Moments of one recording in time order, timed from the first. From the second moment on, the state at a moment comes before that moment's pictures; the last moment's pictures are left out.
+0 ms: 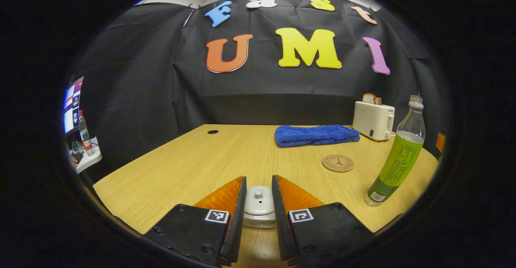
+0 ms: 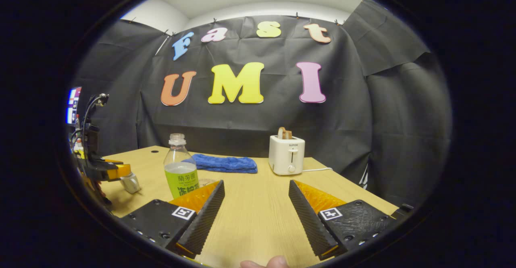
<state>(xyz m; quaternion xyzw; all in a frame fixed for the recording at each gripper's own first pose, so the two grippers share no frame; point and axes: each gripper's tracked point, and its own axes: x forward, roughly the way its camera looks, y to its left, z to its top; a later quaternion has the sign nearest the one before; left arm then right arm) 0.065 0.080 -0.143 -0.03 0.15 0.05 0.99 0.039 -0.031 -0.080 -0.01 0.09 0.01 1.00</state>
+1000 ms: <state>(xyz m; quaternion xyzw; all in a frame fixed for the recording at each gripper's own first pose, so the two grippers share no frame) 0.029 0.075 -0.080 -0.03 0.09 0.02 0.99 0.034 0.059 -0.096 -0.01 0.09 0.14 0.99</state>
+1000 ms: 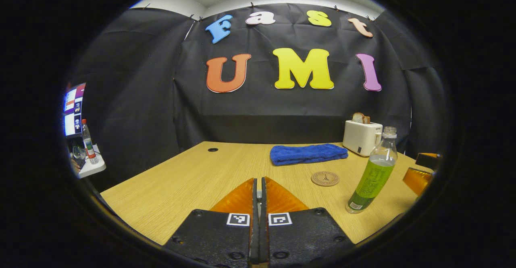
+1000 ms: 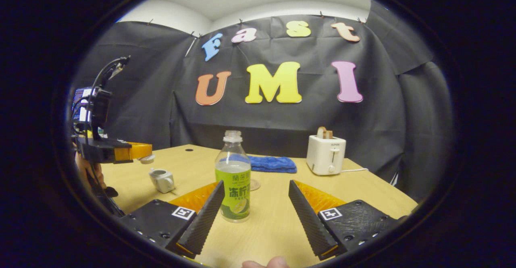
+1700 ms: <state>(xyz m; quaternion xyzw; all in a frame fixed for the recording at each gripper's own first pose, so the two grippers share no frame) 0.001 0.094 -0.066 -0.04 0.08 0.03 1.00 0.082 0.107 -0.148 0.02 0.15 0.14 0.98</state>
